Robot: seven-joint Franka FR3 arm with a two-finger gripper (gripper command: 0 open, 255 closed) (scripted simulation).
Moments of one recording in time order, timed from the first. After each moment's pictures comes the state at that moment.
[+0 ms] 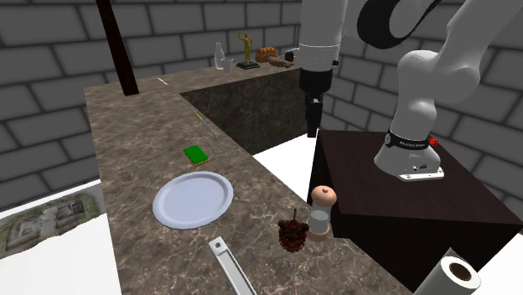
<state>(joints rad) 0.09 -0.43 0.32 -2.61 0.14 2.16 0.33</state>
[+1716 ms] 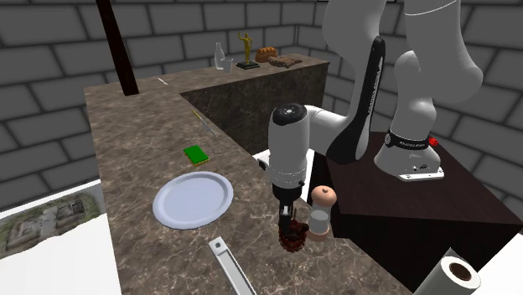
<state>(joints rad) 0.21 0.44 0.34 -2.34 -0.36 2.68 0.93</state>
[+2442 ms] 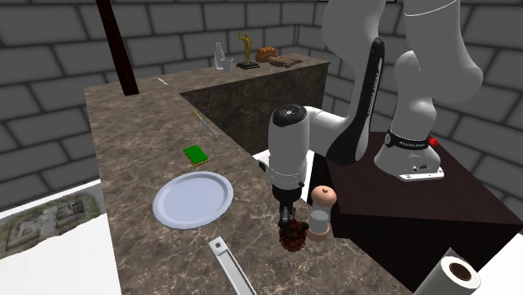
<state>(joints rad) 0.21 0.45 0.34 -2.34 -0.37 2.68 0.94</state>
